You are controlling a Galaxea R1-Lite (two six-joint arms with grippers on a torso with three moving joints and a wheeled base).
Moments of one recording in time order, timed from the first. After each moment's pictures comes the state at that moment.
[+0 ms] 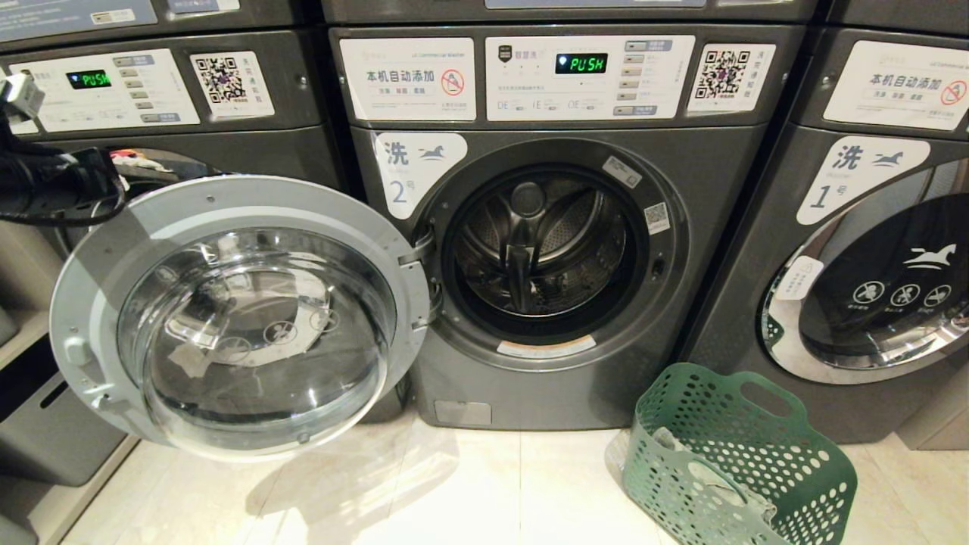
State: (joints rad) left arm 0.31 1.89 -1.74 0.09 -0.17 -0.06; right arm 0.01 0.07 -0.02 0.03 0.06 -0.15
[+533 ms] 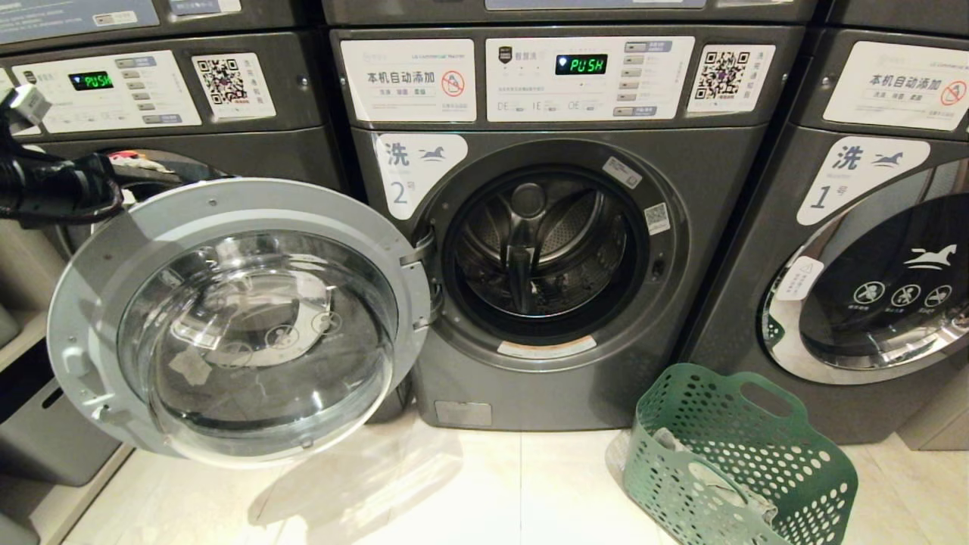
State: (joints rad) left arm 0.30 1.92 -1.85 0.38 -0.23 -0.06; right arm 0.01 0.00 -0.02 0.04 0.03 -0.13
